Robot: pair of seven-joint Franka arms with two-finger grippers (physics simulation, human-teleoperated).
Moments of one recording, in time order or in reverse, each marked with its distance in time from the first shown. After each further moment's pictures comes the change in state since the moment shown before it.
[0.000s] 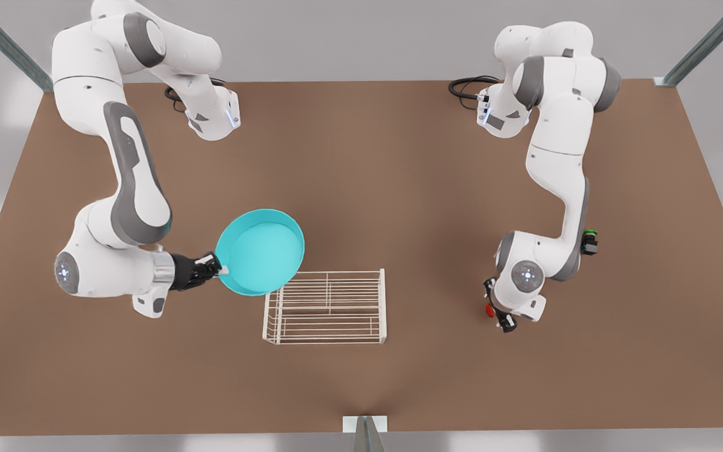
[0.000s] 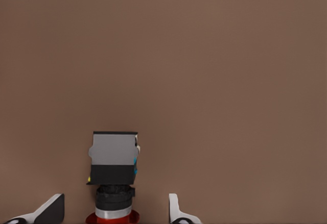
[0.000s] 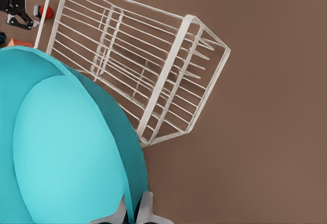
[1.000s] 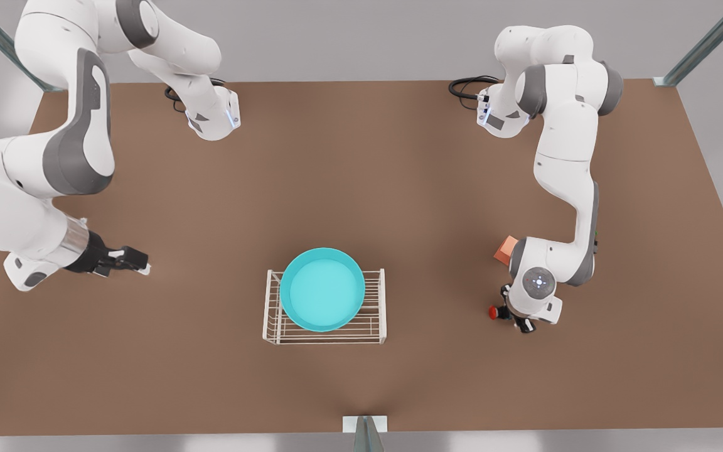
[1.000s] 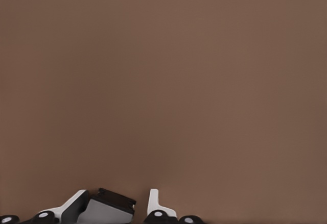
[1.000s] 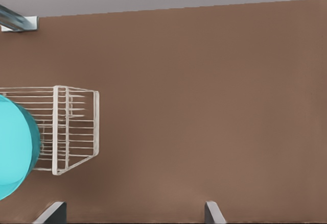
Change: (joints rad) left arm 0.023 0.028 0.050 0.022 0.060 -0.011 -0.068; right arm -0.054 -0.167 -0.068 0.138 -0.372 -0.103 0.436
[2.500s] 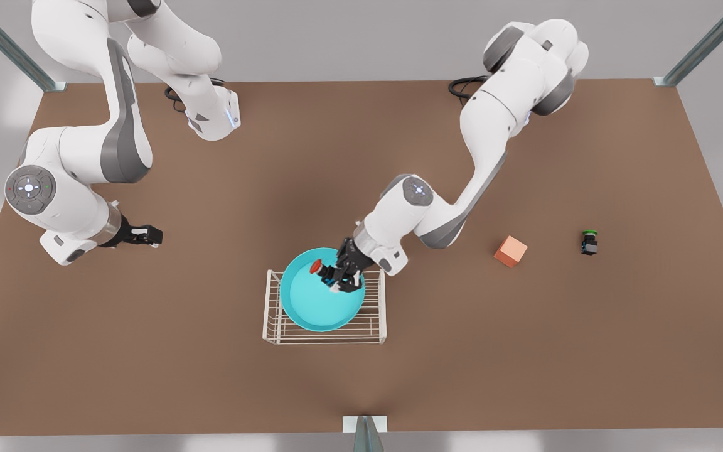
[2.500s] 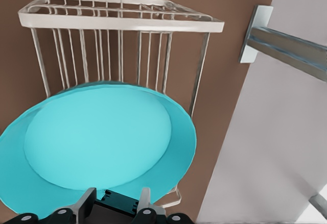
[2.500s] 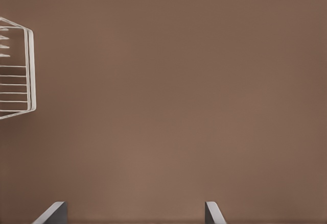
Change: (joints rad) left arm -0.206 -0.019 -0.484 0.311 -0.076 0.276 -0.064; right arm 0.026 -0.187 -0.004 -0.371 -0.127 0.074 0.030
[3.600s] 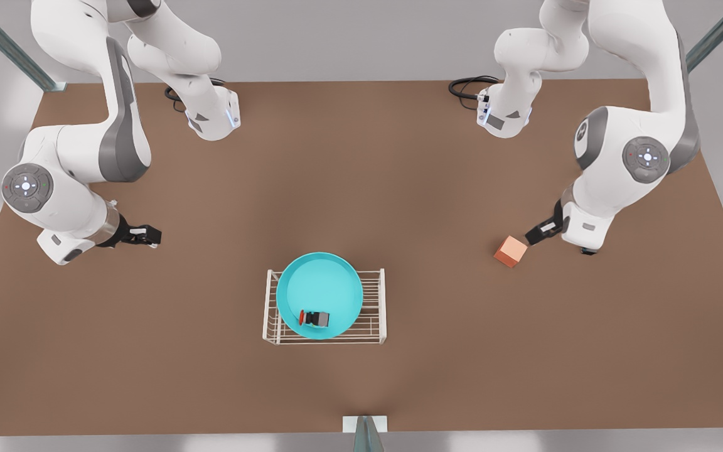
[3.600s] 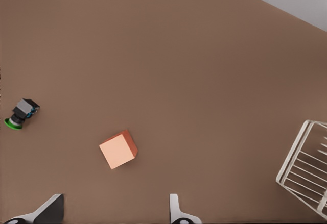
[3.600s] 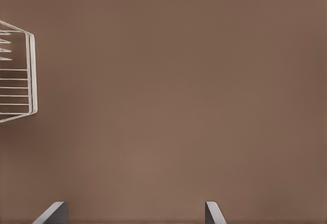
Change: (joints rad) left arm 0.352 -0.701 0.305 -0.453 -0.085 -0.890 1.668; right arm 0.000 0.001 0.000 0.014 -0.001 -0.005 0.005
